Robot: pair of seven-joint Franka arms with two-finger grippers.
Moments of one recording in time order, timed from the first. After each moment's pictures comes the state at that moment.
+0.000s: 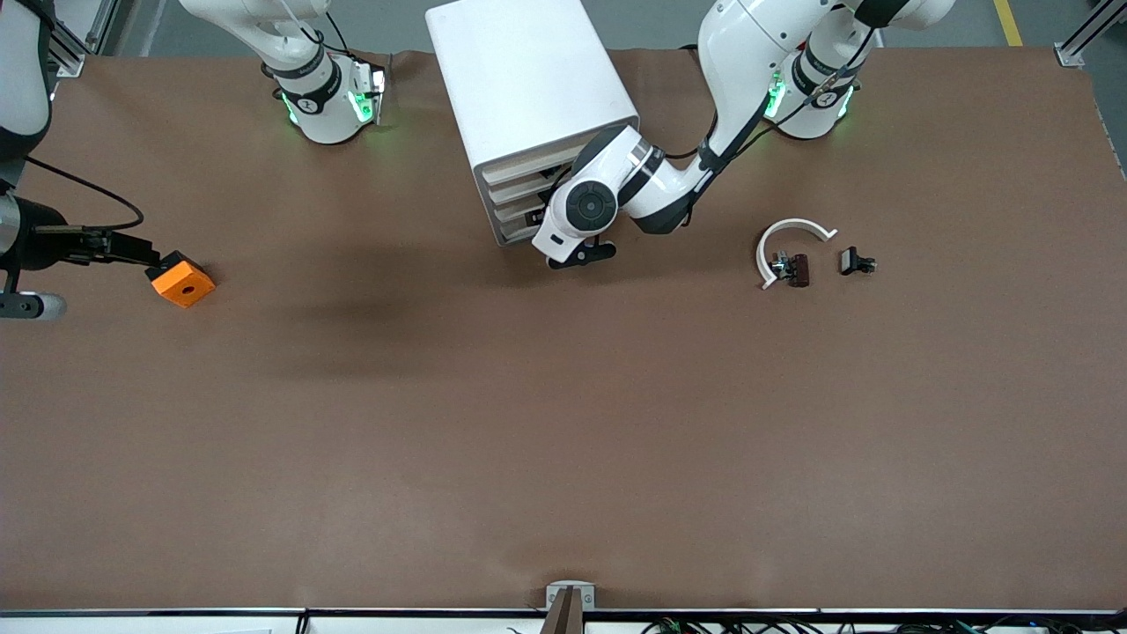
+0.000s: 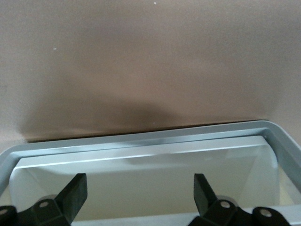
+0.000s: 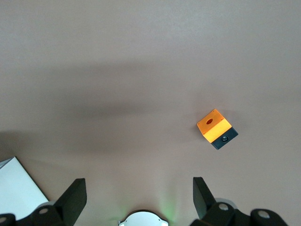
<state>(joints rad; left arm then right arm) -0.58 0.63 -0.39 -1.82 -0.33 2.19 -0.94 0.00 0.14 -0.10 -1.55 0.00 1.44 -0.05</state>
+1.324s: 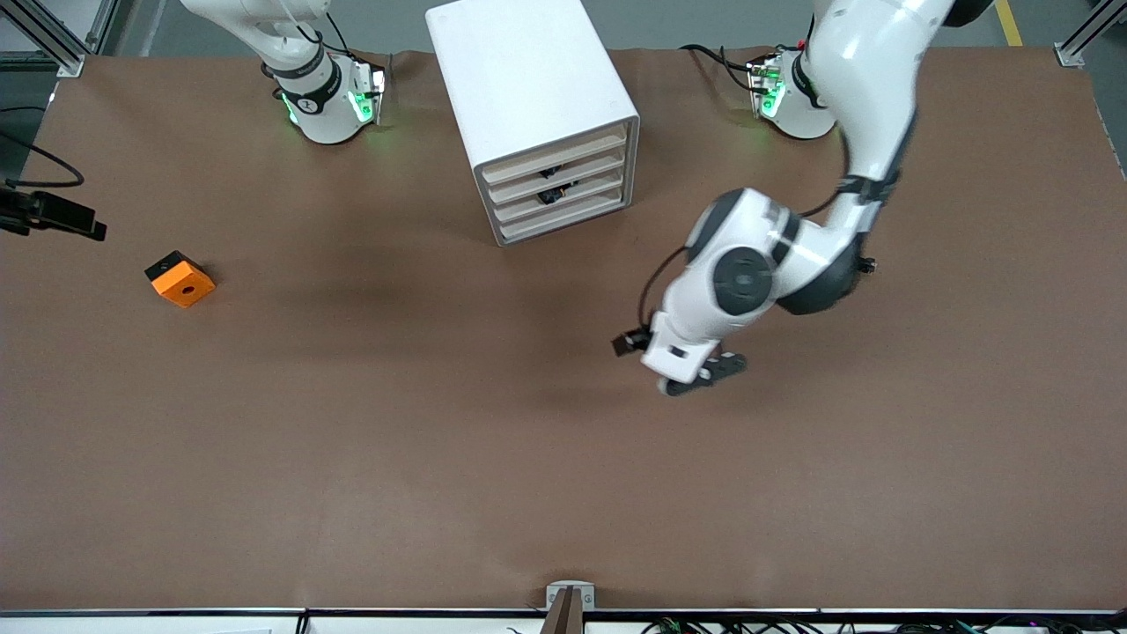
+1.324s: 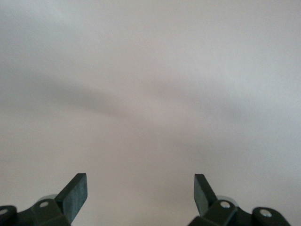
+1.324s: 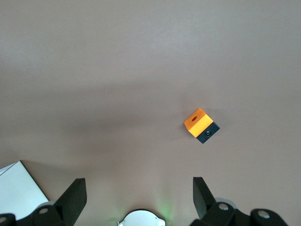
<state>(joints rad) -0.30 0.55 -0.22 -1.46 -0.08 1.97 -0.78 -0.05 0.06 -0.09 -1.47 -0.01 1.38 -0.05</state>
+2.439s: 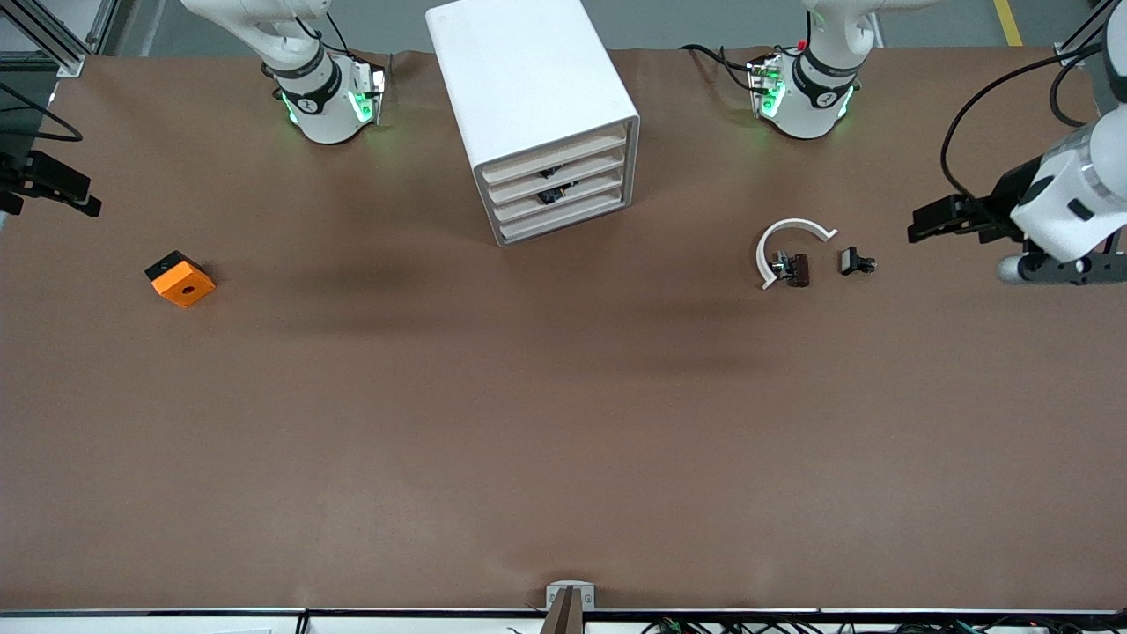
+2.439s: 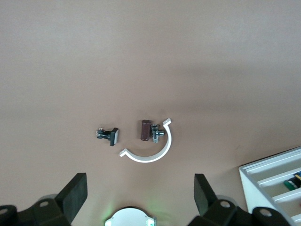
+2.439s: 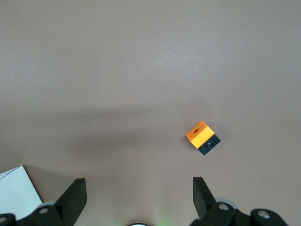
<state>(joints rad) 0.03 0.02 -0.07 -1.62 -0.08 1.48 -0.04 -0.05 -0.07 -0.08 -1.60 -0.01 1.48 -0.08</state>
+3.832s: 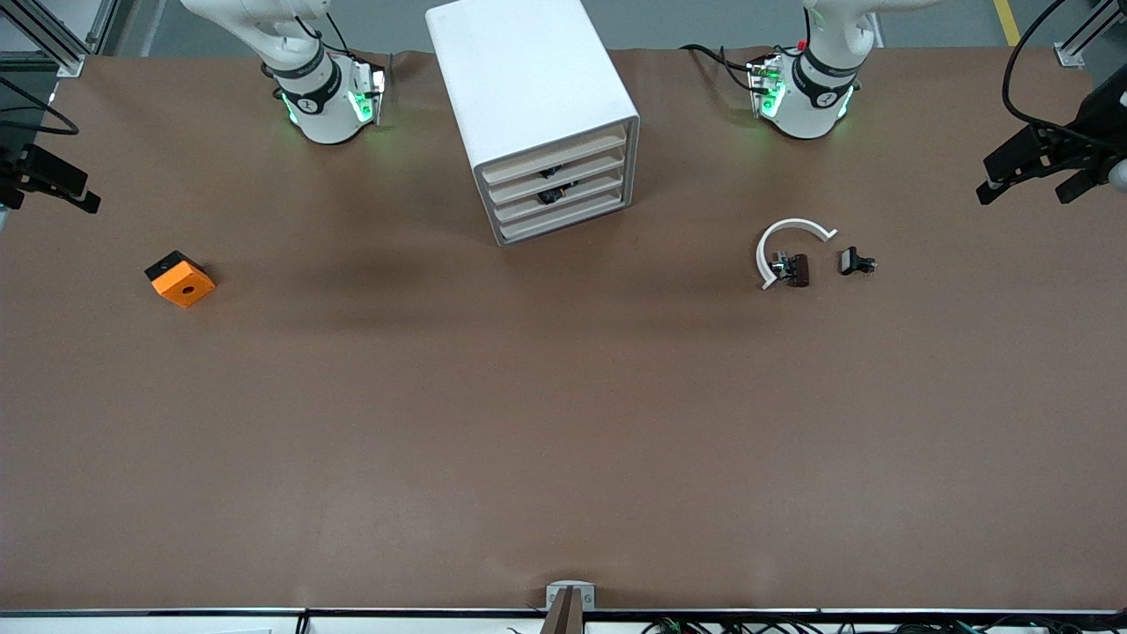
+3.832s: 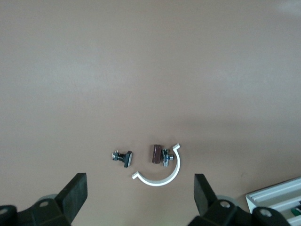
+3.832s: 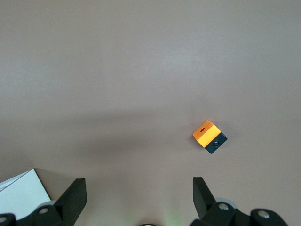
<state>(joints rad) 0.02 -0.15 -0.03 -1.68 -0.06 1.58 -0.04 -0.05 -0.08 -0.07 -1.60 0.01 1.48 -0.04</state>
